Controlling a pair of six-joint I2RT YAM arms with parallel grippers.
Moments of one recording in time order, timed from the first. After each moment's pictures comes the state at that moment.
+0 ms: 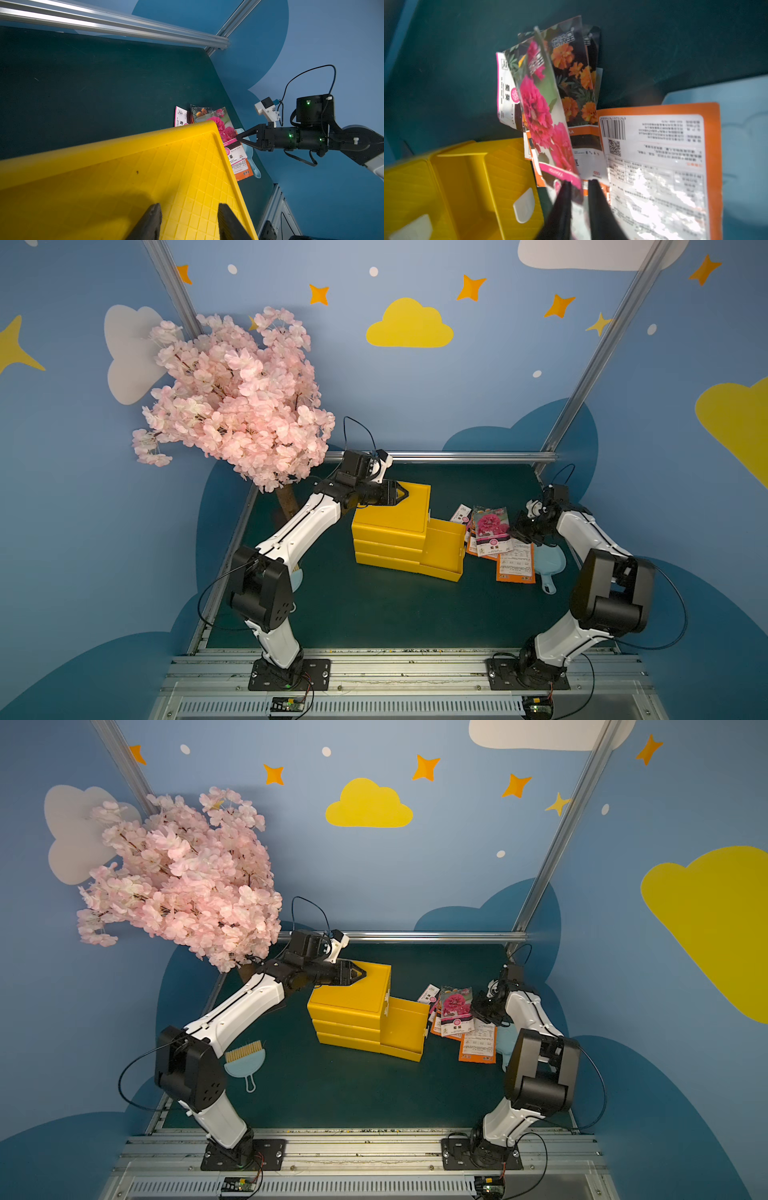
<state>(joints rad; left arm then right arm) -0.42 1.74 1.53 -0.46 0.53 -0.38 -0.17 1.66 1.18 -0.71 -0.33 0.32</state>
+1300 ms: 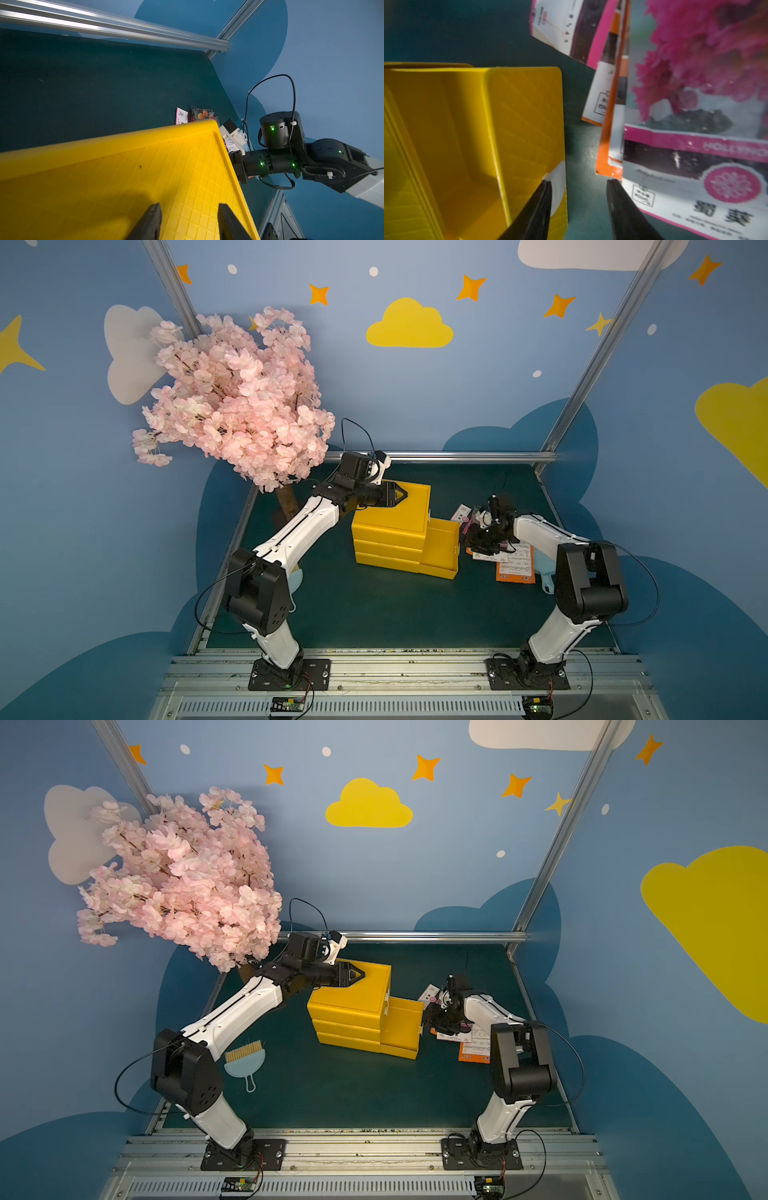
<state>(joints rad) -0.42 1.71 1.49 -0.43 0.52 -0.39 0.19 1.74 1.10 -0.62 -0.37 0.39</state>
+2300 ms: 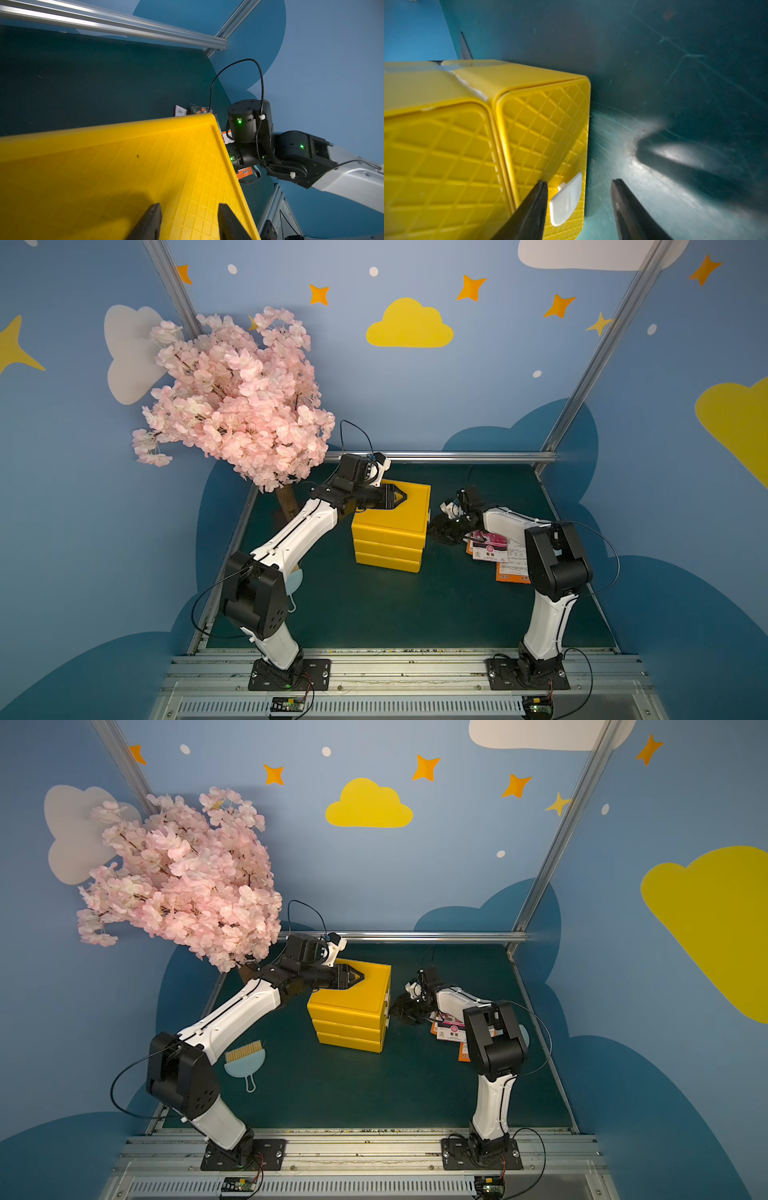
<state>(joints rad) -0.42 1.68 1.45 -0.42 0.52 -0.39 0.35 1.96 1.26 -0.41 -0.64 0.58</state>
